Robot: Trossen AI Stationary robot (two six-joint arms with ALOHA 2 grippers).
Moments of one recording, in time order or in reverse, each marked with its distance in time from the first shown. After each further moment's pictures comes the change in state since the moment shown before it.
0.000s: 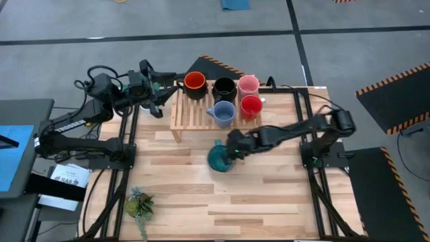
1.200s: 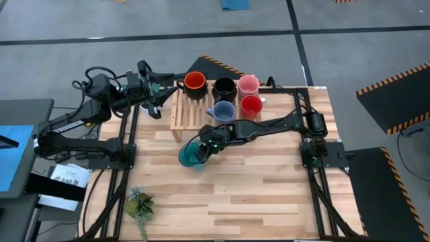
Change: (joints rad) left arm 0.000 -0.019 0.000 -0.035 -0.001 0.027; right arm -0.069 0.293 0.446 0.007 -0.175 -0.221
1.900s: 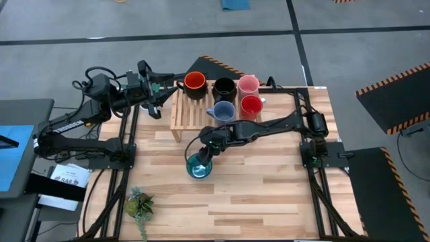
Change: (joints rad) left arm 0.000 0.000 0.000 0.000 0.000 0.006; right arm 0.002 -0.013 0.000 -0.023 -0.006 -0.100
